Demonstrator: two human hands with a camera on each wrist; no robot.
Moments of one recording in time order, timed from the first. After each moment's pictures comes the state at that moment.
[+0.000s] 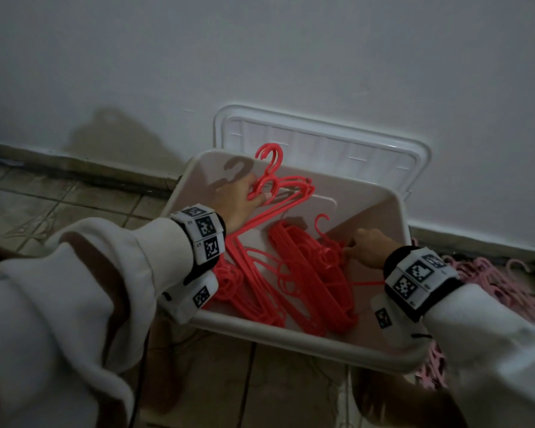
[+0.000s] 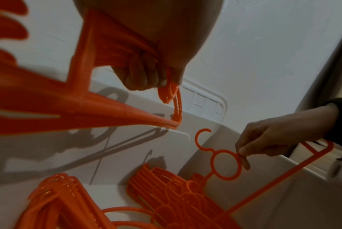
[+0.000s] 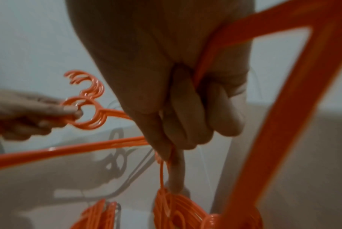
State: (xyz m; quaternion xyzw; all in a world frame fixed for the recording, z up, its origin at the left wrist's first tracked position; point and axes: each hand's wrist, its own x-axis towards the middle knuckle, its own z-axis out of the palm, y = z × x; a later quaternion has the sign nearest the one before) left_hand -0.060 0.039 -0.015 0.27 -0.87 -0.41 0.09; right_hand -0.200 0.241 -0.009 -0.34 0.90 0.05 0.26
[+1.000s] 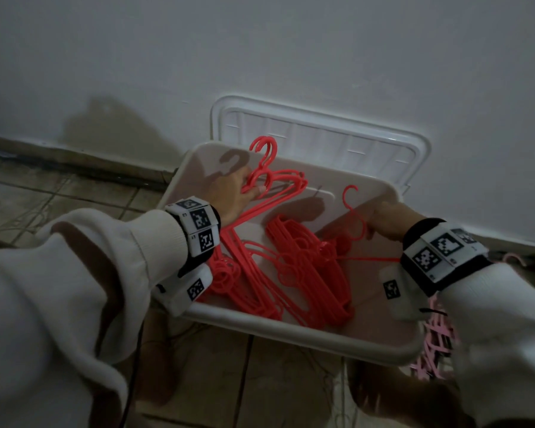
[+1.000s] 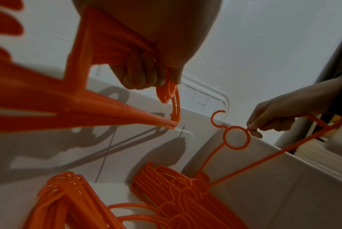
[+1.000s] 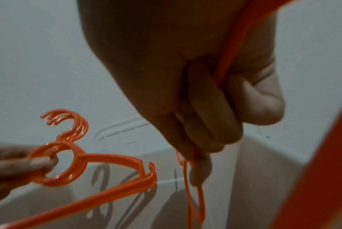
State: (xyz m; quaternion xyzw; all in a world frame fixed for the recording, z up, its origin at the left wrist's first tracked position) left_hand -0.057 0.039 -0.015 0.27 -0.86 -0.41 0.10; right_hand -0.223 0.243 0.021 -0.27 0.92 0.01 0.27
